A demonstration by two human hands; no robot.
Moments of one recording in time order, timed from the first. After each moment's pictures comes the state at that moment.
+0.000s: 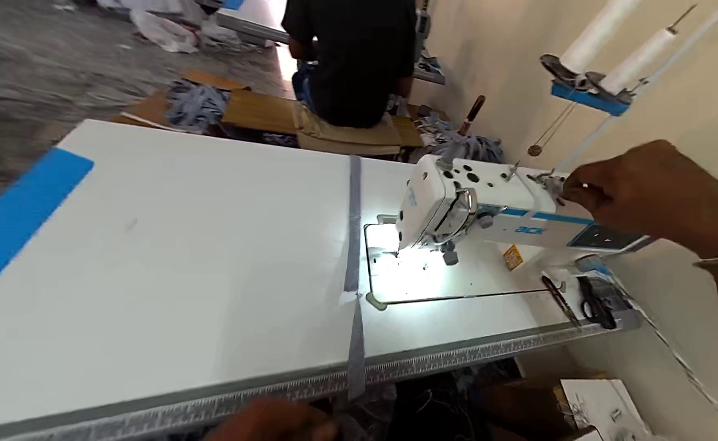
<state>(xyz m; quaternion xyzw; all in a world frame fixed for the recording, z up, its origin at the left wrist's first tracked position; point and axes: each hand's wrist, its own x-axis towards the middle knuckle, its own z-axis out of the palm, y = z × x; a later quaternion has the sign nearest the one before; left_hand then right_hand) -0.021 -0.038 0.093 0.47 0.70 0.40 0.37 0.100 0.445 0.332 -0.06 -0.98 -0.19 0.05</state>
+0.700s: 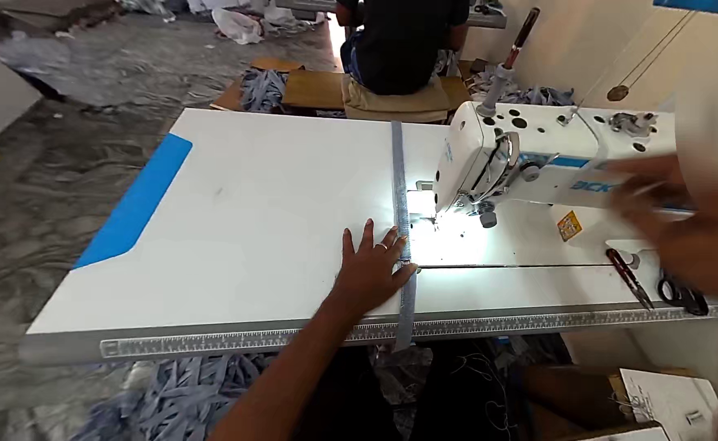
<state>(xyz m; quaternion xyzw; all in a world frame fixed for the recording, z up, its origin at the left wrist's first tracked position) -0.067 0.111 0.066 0.46 0.88 0.10 0.05 0.156 0.403 0.240 -0.09 -0.97 0.12 0.20</state>
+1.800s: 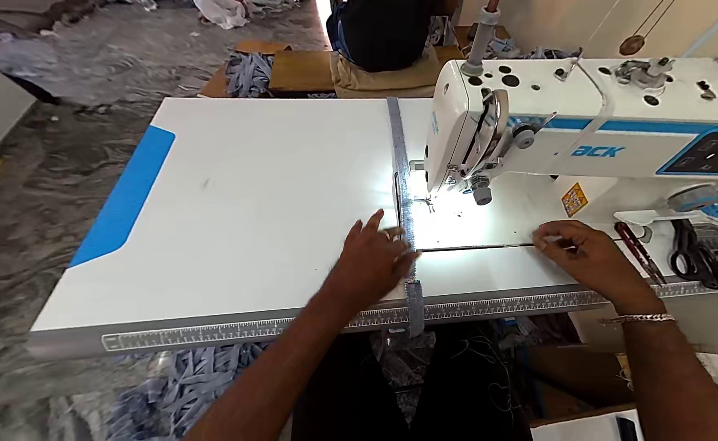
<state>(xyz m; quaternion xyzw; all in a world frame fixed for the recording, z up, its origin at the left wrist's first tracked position) -0.051 0.106 0.090 0.53 0.82 0.20 0.03 0.177 0.423 0.093 -0.22 -0.92 0.29 0.11</state>
